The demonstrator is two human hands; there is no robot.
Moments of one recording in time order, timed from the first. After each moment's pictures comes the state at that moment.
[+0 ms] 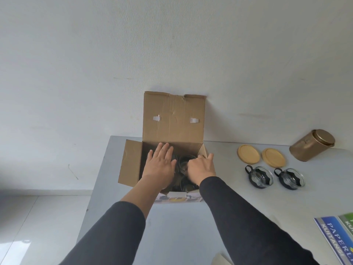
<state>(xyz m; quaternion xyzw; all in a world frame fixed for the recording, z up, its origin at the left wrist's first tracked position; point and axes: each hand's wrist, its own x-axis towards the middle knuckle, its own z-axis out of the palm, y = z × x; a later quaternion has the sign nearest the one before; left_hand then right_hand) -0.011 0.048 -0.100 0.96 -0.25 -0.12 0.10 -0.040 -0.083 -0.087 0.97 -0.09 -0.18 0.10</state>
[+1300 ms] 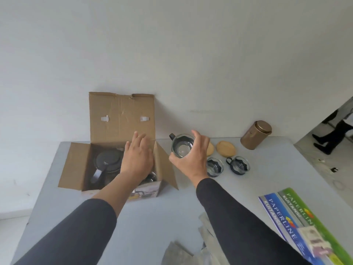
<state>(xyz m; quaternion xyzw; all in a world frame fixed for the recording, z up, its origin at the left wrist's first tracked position) -0.049 -0.027 -0.063 0.93 -0.24 0.02 0.27 -0.117 -0.178 -0.059 0.88 -0.19 0.32 -0.30</state>
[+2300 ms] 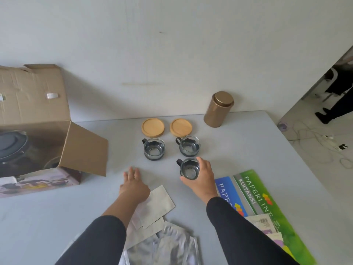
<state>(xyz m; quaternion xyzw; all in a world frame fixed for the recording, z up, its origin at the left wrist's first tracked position) -0.185 -0.247 -0.186 0.94 -0.09 -0.31 0.10 -0.278 -0.441 -0.180 0.88 -0.27 0.11 -0.38</state>
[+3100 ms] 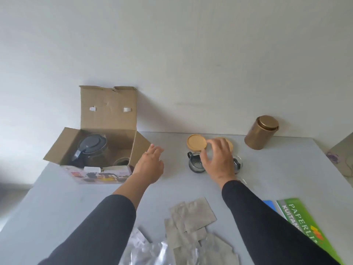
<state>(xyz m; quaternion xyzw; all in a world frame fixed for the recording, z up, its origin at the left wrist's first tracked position) -0.132 -0.153 -0.091 0.96 -0.18 -0.09 0.21 -0.194 -0.364 -0.080 0.92 -0.07 0.29 -0.24</state>
